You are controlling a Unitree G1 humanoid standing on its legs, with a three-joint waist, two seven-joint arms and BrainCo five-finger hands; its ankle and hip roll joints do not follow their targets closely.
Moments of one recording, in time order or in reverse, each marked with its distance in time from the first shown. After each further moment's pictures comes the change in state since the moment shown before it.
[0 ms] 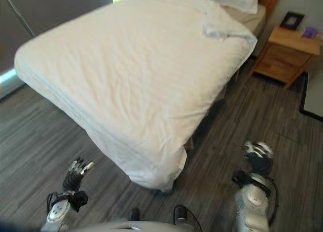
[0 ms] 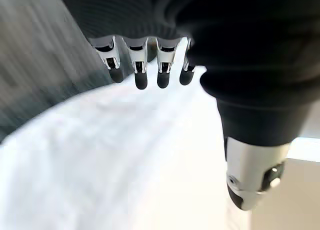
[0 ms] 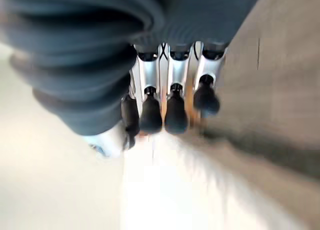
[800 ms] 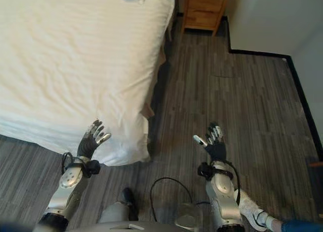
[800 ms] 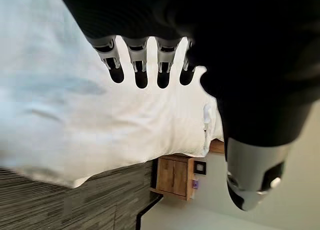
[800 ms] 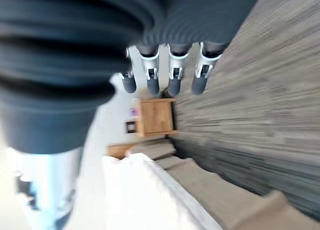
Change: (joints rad) left arm -0.103 0.032 -0.015 -0.061 0.042 -0.011 -0.030; right arm -0.037 -0.028 0.161 -0.131 -0.004 0.024 0.076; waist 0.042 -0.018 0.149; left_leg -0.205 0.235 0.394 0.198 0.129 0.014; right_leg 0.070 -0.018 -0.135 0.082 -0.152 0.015
